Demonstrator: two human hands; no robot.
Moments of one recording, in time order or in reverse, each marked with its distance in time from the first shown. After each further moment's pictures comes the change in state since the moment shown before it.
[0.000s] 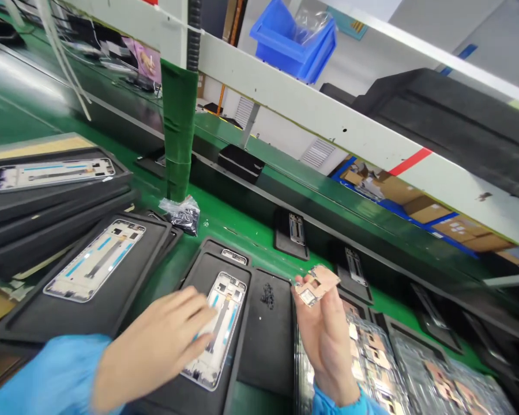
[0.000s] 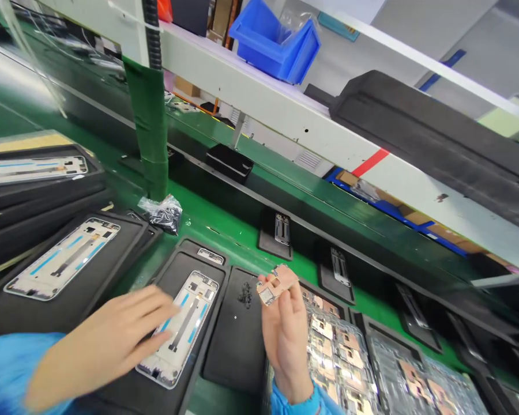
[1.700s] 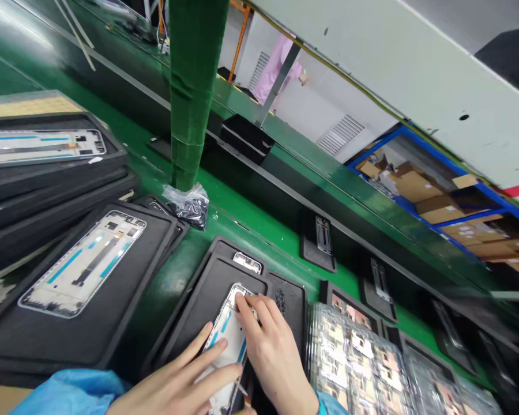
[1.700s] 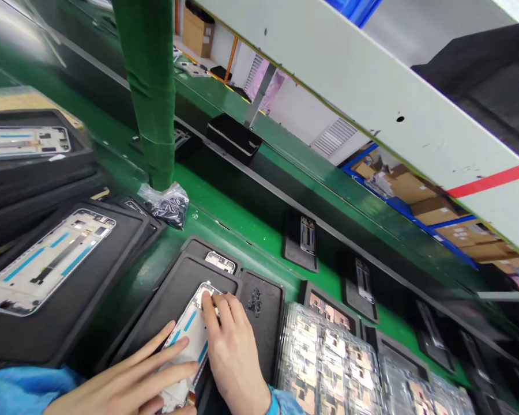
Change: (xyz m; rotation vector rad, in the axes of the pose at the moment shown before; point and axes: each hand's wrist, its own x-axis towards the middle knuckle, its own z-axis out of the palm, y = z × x) left_hand -0.005 0.001 0.016 -0.118 0.090 0.240; right_hand -0.013 0.060 0.047 -1.541 -0.883 -0.735
